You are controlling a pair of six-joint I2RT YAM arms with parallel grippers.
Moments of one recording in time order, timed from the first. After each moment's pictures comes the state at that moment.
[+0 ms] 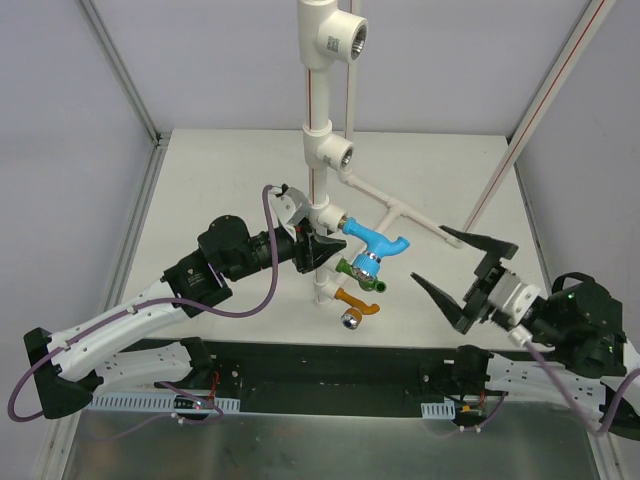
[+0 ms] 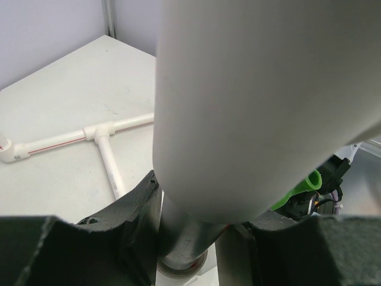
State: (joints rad) left arm -0.98 0.95 0.94 -0.01 0.16 -0.19; right arm 1.24 0.37 0.99 -0.39 0.19 -0.50
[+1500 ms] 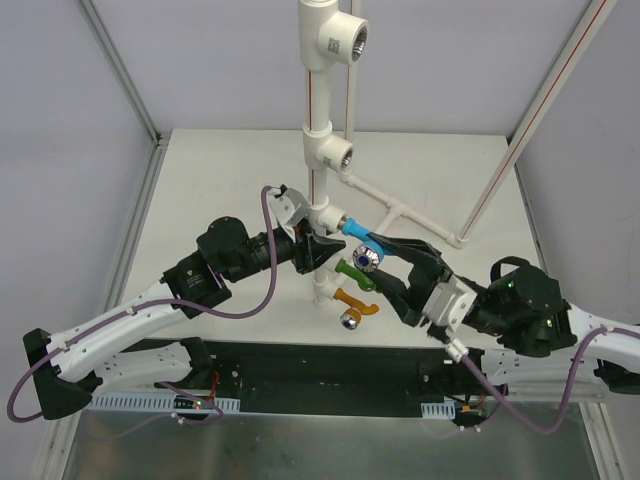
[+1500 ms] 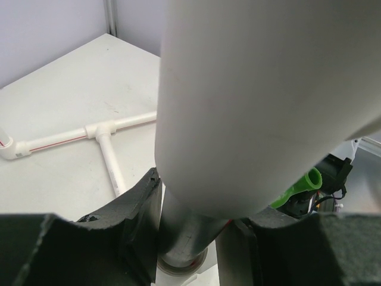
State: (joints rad) left arm -0.98 0.94 0.93 -0.01 0.15 -0.19; right arm 1.49 0.71 1.03 -0.09 0.19 -0.90
